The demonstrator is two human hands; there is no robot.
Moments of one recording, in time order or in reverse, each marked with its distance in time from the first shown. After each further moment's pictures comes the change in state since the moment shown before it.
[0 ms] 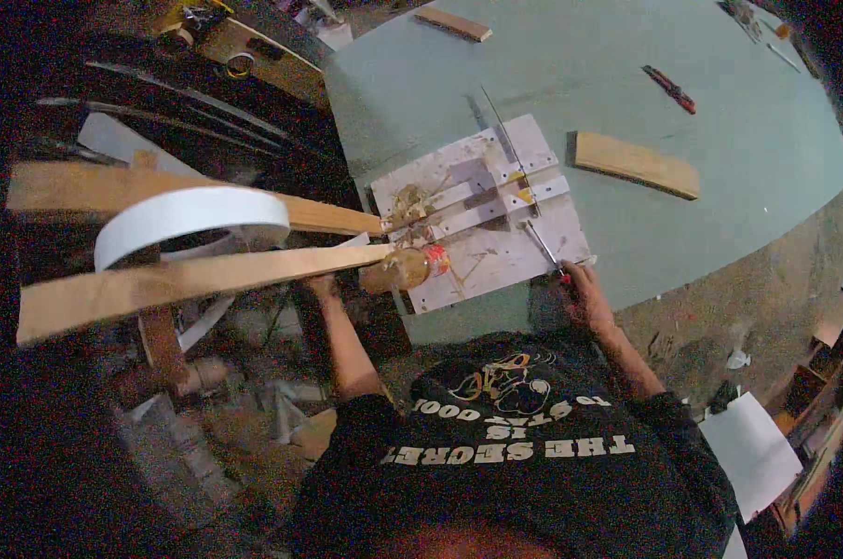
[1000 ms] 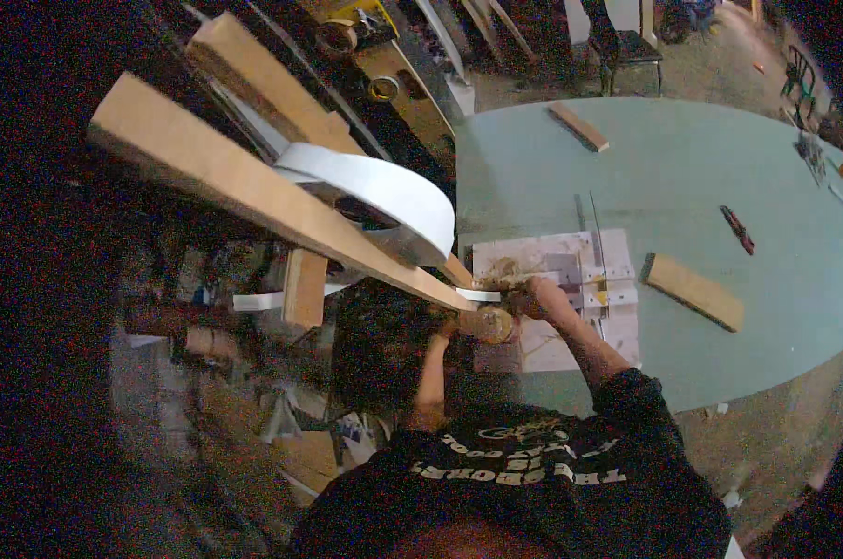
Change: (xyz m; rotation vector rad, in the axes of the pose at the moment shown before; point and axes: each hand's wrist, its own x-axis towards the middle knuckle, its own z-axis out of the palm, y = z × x) left_hand -0.108 0.131 0.084 0.781 -0.279 -0.205; right_hand 0.179 -0.128 0.136 -0.162 -0.547 -0.121
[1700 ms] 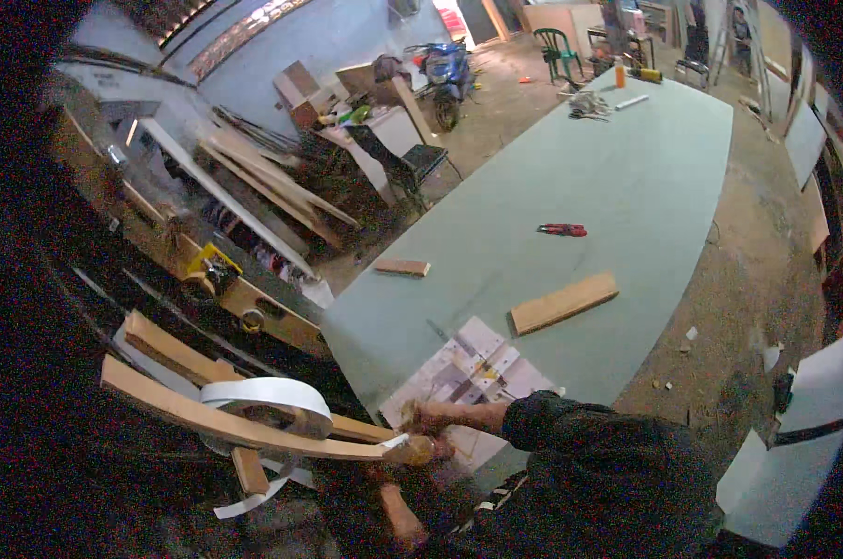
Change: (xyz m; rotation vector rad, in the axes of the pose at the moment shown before) left_hand 0.058 0.036 0.001 0.037 0.108 0.033; right_hand 0.004 -0.065 -0.062 0.399 -0.114 -0.276
